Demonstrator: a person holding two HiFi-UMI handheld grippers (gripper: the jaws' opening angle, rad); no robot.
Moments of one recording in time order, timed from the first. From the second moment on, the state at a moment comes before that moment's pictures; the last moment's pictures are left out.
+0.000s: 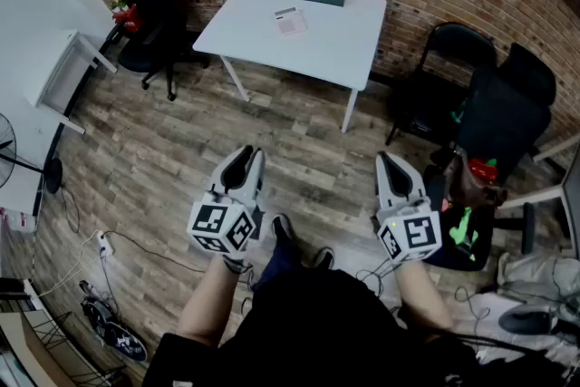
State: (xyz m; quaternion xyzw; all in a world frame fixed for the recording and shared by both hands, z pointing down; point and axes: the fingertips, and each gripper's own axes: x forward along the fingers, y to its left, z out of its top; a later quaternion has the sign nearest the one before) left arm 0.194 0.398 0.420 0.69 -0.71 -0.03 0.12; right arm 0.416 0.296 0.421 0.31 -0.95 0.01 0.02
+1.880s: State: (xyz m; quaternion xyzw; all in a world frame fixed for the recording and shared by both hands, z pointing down) left arm -0.146 0.264 0.452 0.69 -0.71 -0.06 0.14; right arm 0.067 0.128 0.461 0.31 -0.95 0.07 0.03
